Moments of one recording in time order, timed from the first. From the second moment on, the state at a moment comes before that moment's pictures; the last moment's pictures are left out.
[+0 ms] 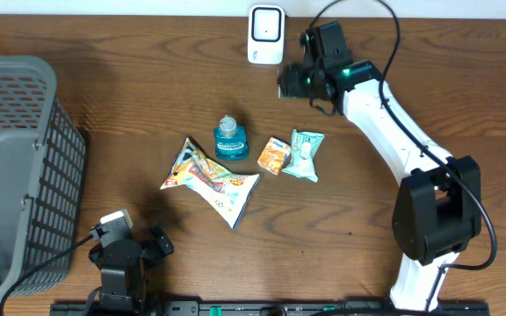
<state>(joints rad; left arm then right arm) -0.14 0.03 0.21 -0.89 -0.27 -0.41 0.37 2.00 1.65 -0.51 -0.10 0.40</state>
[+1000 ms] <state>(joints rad) -0.14 0.03 0.21 -0.90 -0.27 -0.41 0.39 2.40 1.73 0.56 0.02 0.06</state>
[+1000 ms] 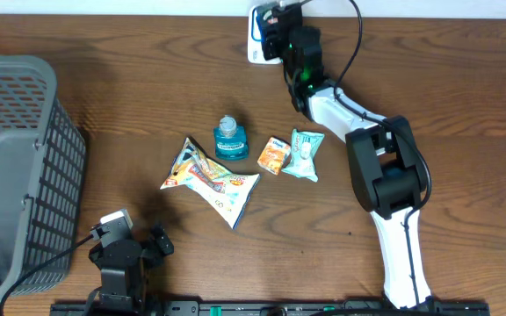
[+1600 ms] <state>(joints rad) -0.14 0.03 0.21 -0.90 -0.27 -0.41 0.33 2.34 1.83 0.09 0.01 0.06</state>
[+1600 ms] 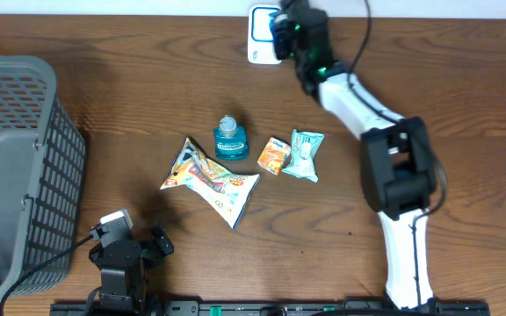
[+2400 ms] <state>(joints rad) -0.14 0.03 0.22 -0.90 -0.27 -0.41 -0.48 2.19 1.85 -0.51 0.13 0.00</state>
